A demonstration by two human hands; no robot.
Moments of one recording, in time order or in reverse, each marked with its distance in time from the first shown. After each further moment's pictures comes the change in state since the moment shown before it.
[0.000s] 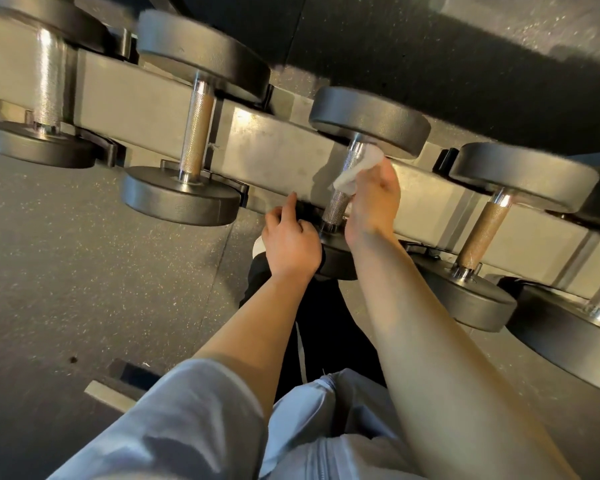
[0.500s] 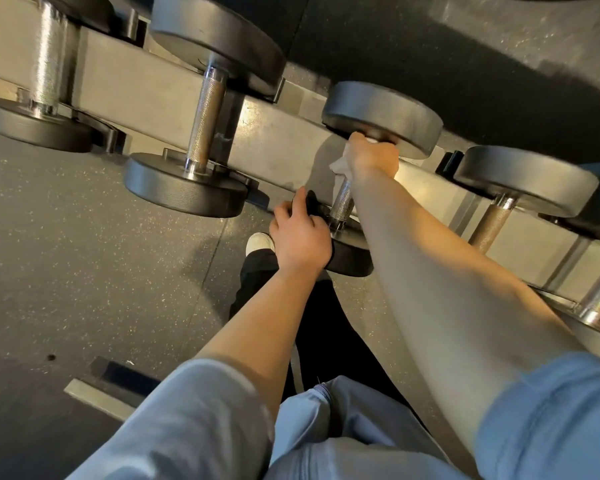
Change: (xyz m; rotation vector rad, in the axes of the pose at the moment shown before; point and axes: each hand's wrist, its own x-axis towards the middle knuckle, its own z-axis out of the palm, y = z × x) left_hand 0.002 -0.003 -0.005 0.015 -0.086 0.011; right_hand 0.030 -0.022 0.041 -0.585 0.087 0.102
